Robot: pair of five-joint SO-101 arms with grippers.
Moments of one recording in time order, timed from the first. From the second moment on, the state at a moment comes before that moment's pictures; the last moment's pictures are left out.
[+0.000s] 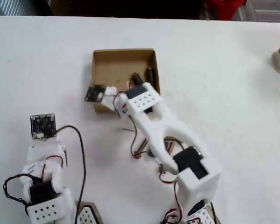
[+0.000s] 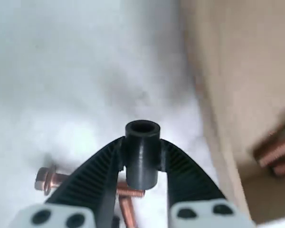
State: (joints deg) left arm -24.7 -104.0 97.1 60.8 -7.5; right arm -33.0 12.4 8.1 67.3 45.7
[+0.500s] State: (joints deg) left arm -24.5 -104.0 97.1 60.8 -7.5; right arm -15.4 1.0 15.1 76.8 26.9
